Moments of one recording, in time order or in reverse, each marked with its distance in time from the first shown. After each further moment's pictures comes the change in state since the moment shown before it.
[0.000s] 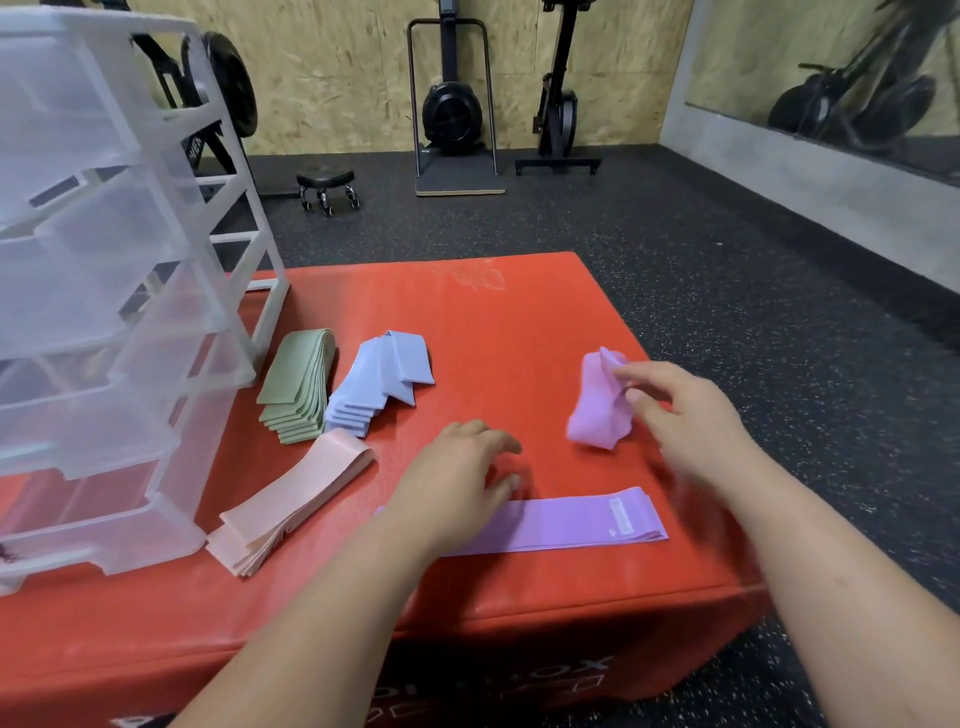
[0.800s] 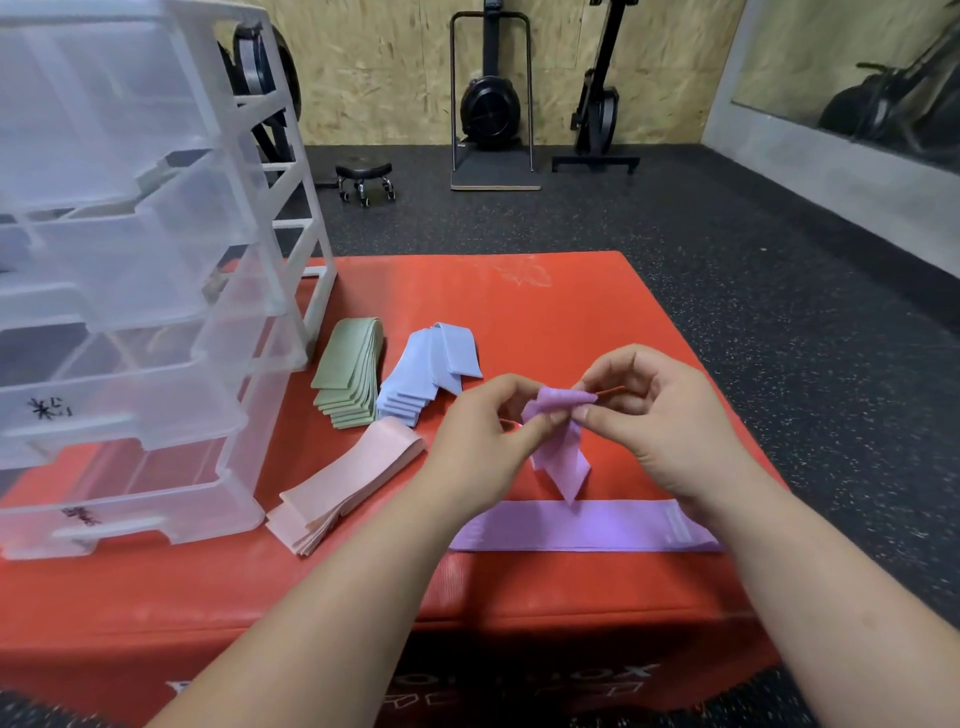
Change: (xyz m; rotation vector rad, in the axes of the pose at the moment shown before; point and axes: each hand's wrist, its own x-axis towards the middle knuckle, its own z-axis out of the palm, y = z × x) left_hand -0.006 0.003 -0.044 -0.718 0.222 -0.163; right_hand -0.019 -0.099 0.045 0.645 -0.122 -0.028
